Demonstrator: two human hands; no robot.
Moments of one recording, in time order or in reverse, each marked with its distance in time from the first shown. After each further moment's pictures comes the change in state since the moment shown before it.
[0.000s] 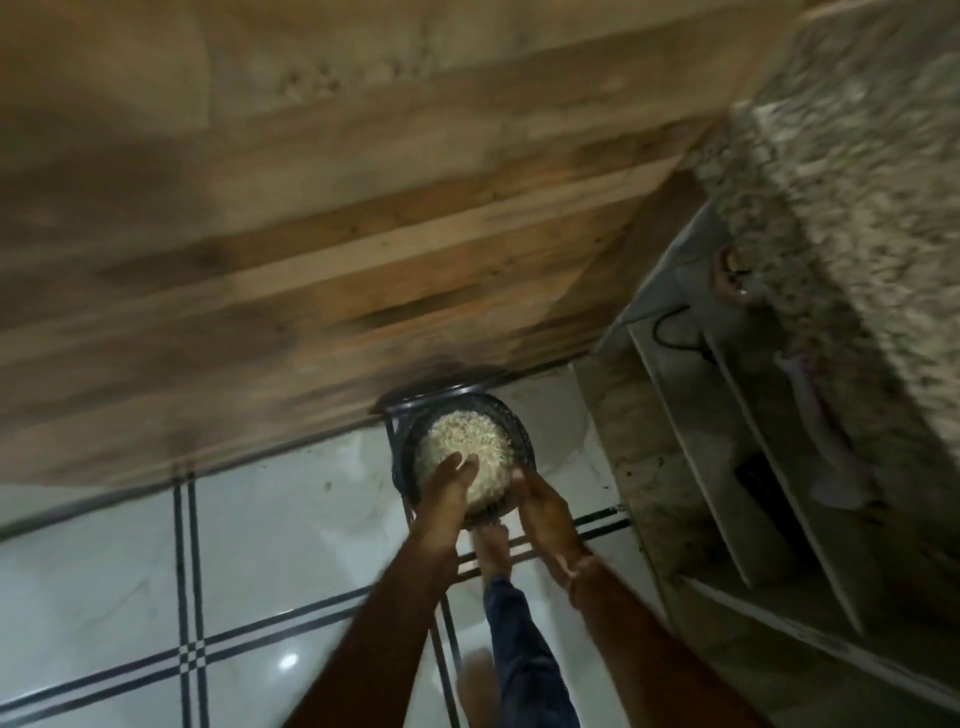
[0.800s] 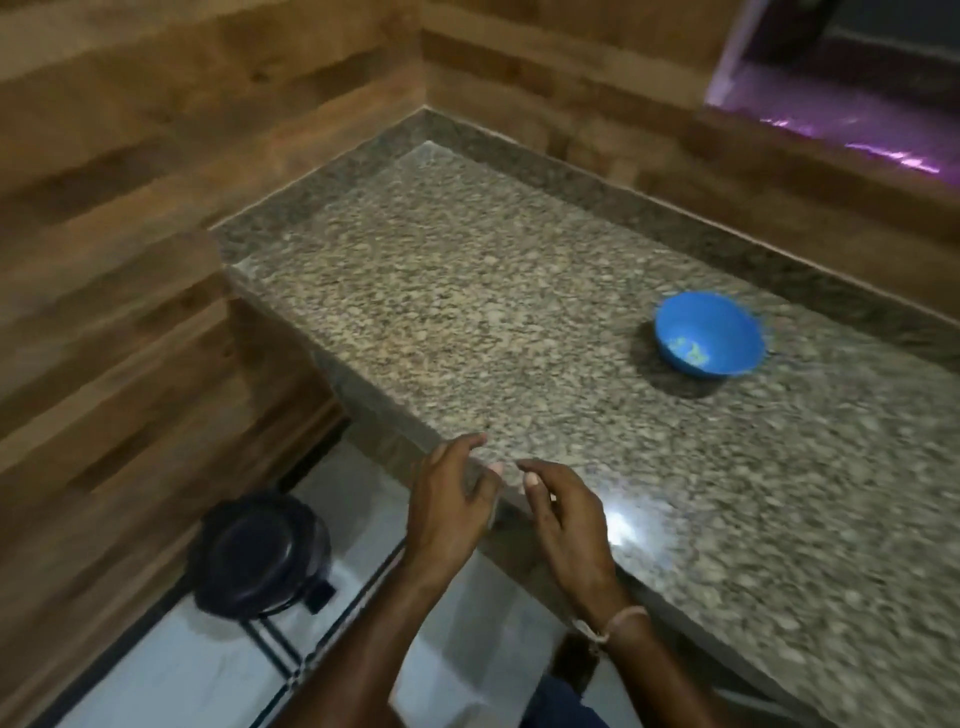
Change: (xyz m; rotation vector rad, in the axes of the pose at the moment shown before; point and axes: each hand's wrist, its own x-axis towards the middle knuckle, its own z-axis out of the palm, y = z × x) left_hand -0.394 -0.154 0.277 0.971 -0.471 1.067; right_hand -0.413 0.104 -0.365 0.010 0.788 -0.563
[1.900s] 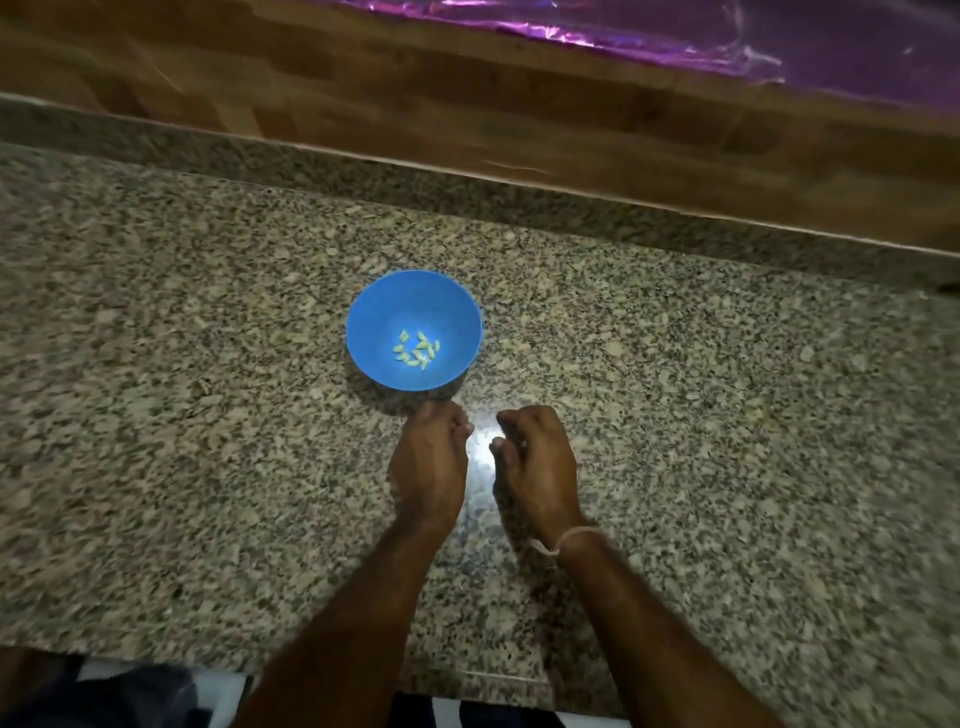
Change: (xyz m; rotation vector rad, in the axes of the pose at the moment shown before) left_hand 0.127 0.115 0.314 0.351 -0.253 0.238; right_hand 0.125 0.165 -0.206 -0.283 0.368 0.320
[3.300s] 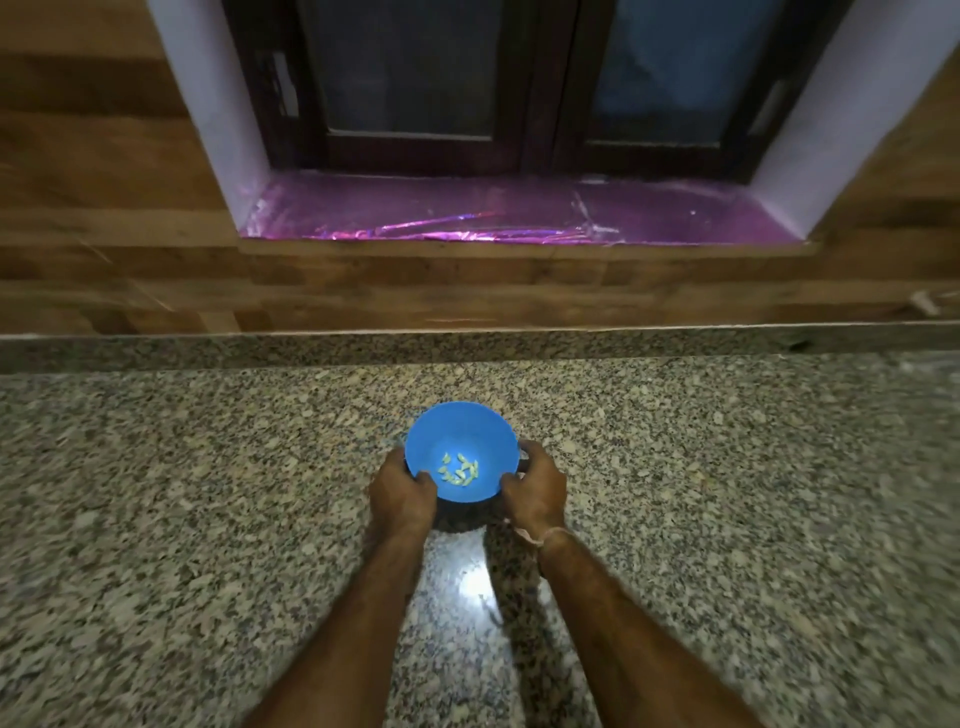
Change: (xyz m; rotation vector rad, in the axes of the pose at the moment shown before) left_hand 0.091 0.040 -0.056 -0.347 -0.118 -0.161; right_hand 0.068 -0.057 -0.037 0.275 0.266 0.420
